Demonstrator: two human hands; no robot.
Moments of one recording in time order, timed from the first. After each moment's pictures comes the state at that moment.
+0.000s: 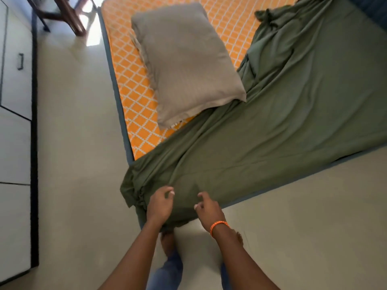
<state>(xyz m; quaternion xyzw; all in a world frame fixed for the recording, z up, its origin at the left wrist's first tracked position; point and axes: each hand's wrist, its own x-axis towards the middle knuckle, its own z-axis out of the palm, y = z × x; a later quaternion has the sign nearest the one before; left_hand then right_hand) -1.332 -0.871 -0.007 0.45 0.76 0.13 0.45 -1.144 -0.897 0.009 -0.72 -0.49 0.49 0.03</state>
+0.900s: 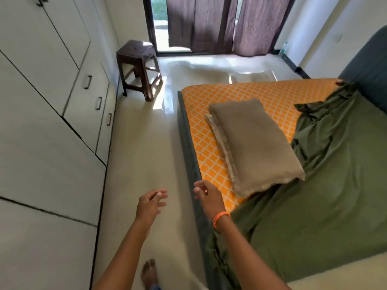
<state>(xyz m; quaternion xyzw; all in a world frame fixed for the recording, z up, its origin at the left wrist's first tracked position) -1.732 -0.734 0.244 0.31 0.71 0.36 0.51 -1.522 -0.695 0.247 -0.63 -0.53 0.48 0.31</state>
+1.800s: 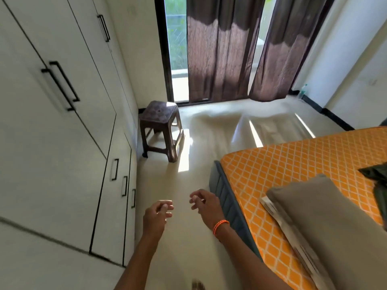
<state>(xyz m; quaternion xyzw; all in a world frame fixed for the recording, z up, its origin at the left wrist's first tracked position) -2.091 -0.188 0.295 0.37 0.70 0.41 0.46 -1.909 -0.147 0.303 -0.59 -0.56 0.46 0.36</state>
